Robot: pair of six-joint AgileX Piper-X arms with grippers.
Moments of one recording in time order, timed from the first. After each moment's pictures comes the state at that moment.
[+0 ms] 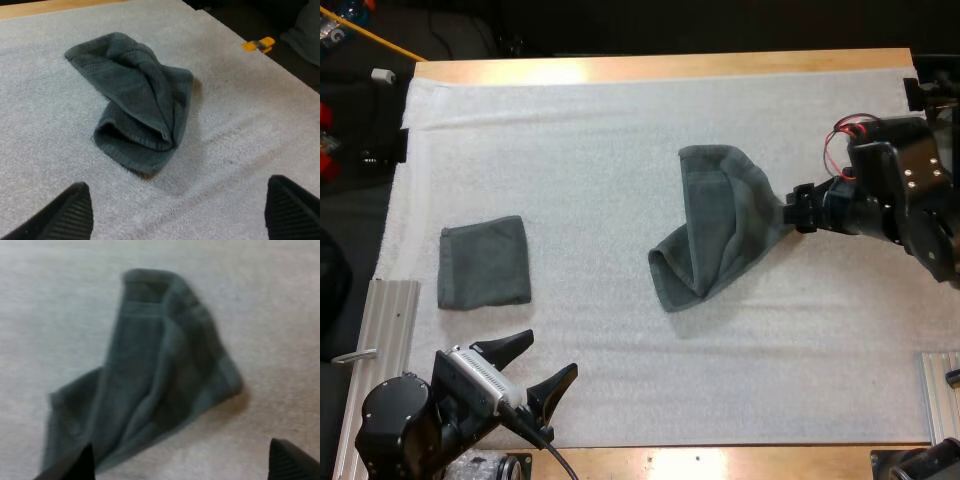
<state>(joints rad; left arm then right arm) -0.05 0.19 -0.64 1.04 0.67 -1.72 0.43 1.26 -1.36 1.15 0.05 -1.62</state>
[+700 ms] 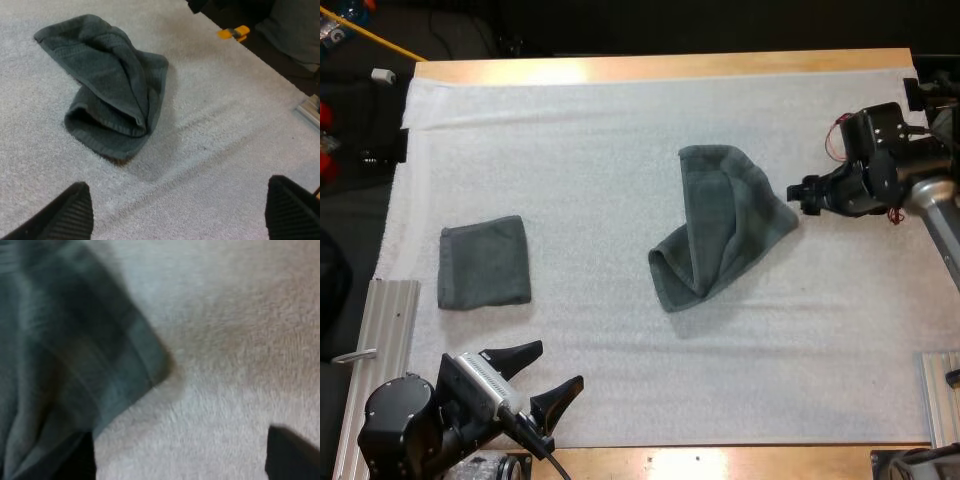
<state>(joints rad) -0.05 0.19 -0.64 1.10 0.73 -1.72 0.21 1.60 -1.30 1.01 -0.02 -1.67</state>
